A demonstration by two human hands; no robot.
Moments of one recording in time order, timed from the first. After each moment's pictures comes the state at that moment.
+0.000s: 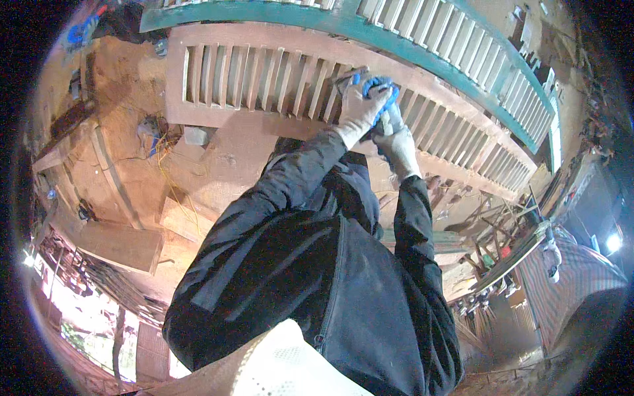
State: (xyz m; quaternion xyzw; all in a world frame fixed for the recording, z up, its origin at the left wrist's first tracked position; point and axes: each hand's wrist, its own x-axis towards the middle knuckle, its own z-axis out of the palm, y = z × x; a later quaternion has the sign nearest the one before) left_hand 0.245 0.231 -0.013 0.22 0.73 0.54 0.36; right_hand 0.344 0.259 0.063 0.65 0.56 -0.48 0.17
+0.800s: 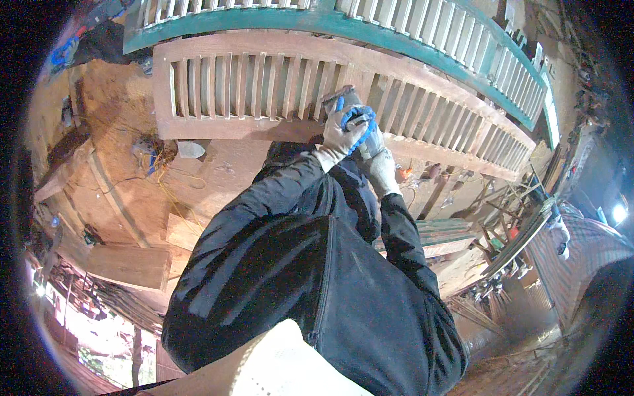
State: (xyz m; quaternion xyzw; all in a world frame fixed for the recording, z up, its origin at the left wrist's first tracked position) left_hand 0.265 0.164 -0.022 0.30 0.63 0.55 0.45; right_hand 0.429 0.178 0.004 0.52 0.75 -0.39 0.10
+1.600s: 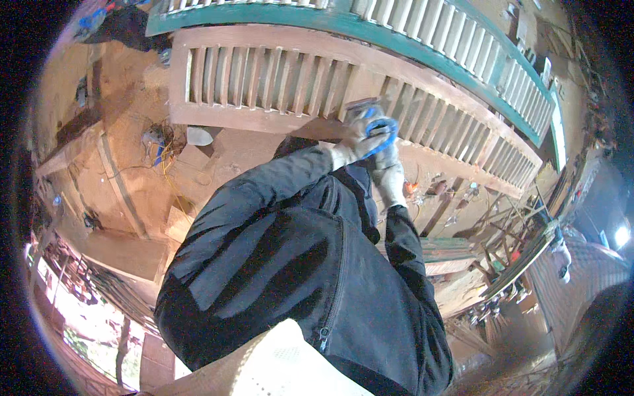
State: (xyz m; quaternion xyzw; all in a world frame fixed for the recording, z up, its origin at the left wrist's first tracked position) left_hand 0.296 0.154 -0.044 0.37 0.57 0.52 0.51; right_hand 0.455 0.152 0.007 0.62 0.60 -0.50 0.05
